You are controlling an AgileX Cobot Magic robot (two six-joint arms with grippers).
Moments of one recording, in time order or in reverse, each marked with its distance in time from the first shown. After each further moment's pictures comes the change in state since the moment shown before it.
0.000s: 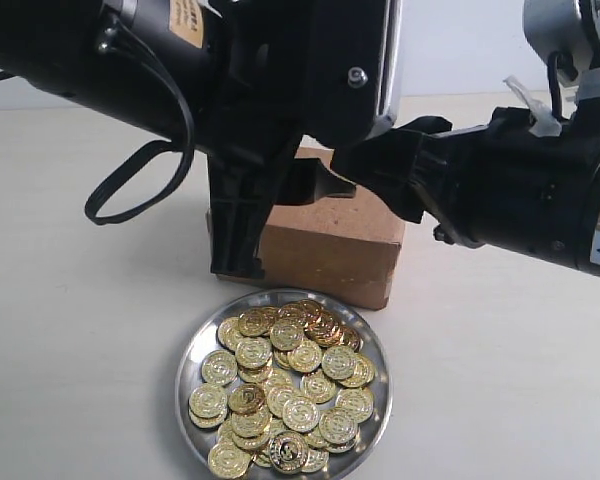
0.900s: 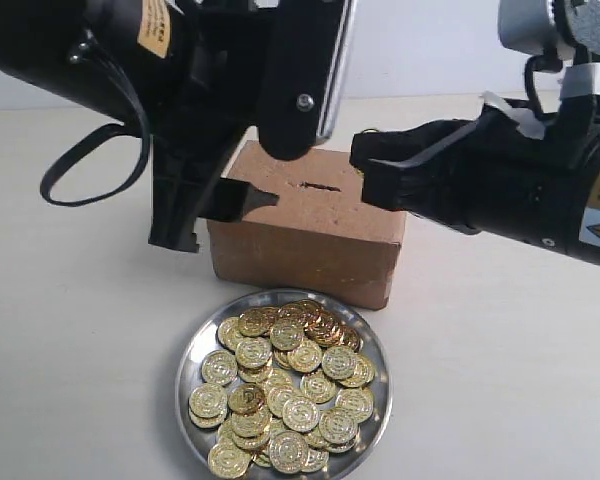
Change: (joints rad) left arm 0.032 -0.010 0.000 0.298 0.087 -0.124; right arm 0.004 0.026 -0.021 0.143 0.020 -0.402
